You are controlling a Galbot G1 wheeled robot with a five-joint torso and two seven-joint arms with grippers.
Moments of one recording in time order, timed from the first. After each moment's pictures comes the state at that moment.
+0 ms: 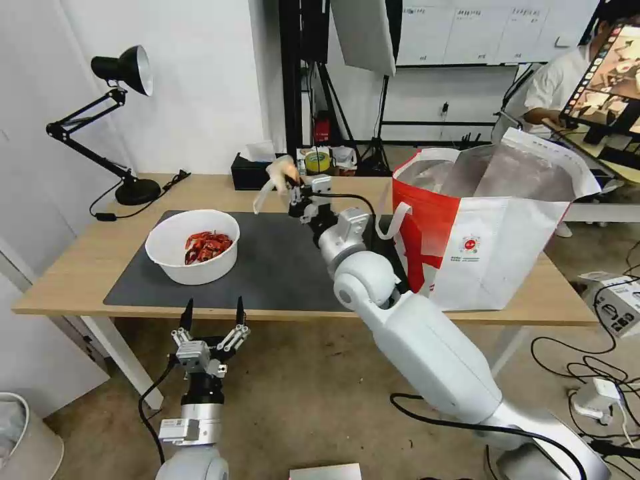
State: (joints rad) left arm 1.59 -1.53 -0.51 -1.98 -0.09 -0.44 -0.04; right arm -0.54 1.31 -0.14 1.73 0.58 -0.15 0.28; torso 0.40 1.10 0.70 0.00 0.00
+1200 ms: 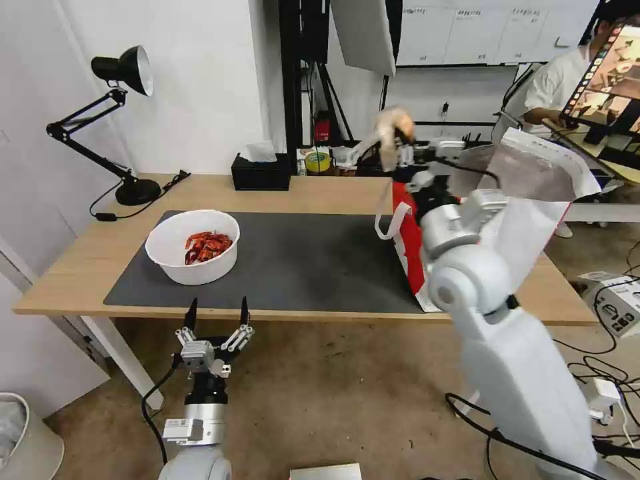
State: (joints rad) left arm 1.59 -1.54 -0.48 -1.98 -0.06 -0.44 -0.04; right arm -0.76 1.15 0.27 2.10 0.62 -0.26 0.35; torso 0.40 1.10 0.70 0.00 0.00
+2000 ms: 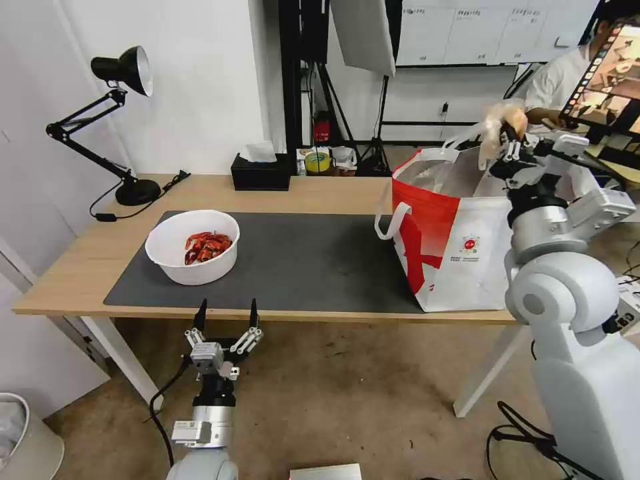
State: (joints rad) left arm 1.60 -1.54 -0.46 -1.99 -0.05 -0.44 -0.03; right arm -0.84 1.08 0.49 2.15 0.69 -0.34 0.47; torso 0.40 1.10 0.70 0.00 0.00
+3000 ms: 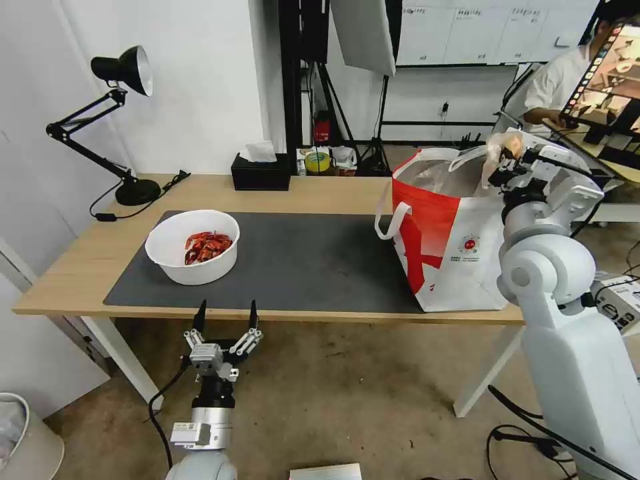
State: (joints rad) left arm 1.61 -1.54 -0.47 -1.99 -0.05 -0.44 -0.03; right arm -0.75 1.11 0.46 2.01 0.72 -0.44 0.59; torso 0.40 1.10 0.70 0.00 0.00
